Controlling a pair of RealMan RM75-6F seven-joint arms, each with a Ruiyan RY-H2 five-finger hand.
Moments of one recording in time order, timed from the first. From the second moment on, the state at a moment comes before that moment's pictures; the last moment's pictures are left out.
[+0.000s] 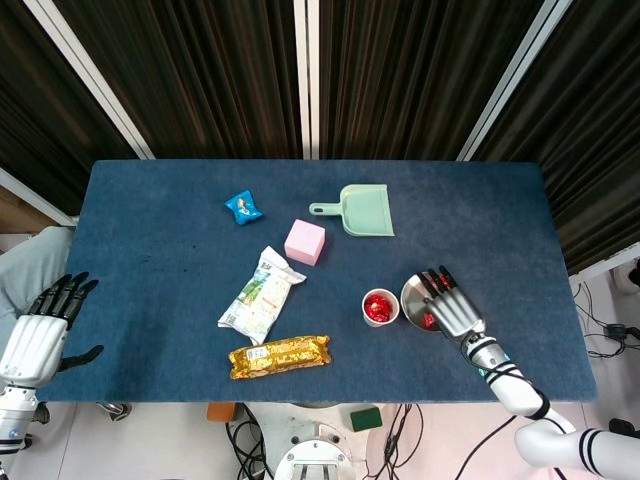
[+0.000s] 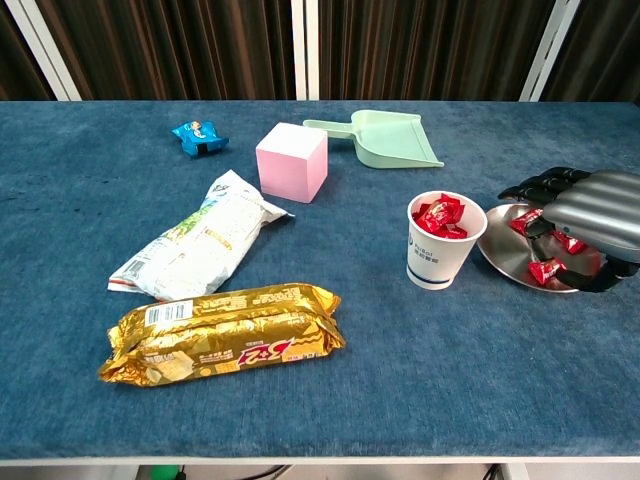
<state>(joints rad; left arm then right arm) -0.09 -1.13 0.01 -1.53 1.62 1.52 -0.05 0.53 -1.43 -0.01 -1.45 -1.34 0.99 -0.61</state>
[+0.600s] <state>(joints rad) -0.09 -1.14 0.01 -1.52 1.63 1.53 -0.05 0.55 -1.35 0.07 -1.67 -1.48 1.14 -0.55</state>
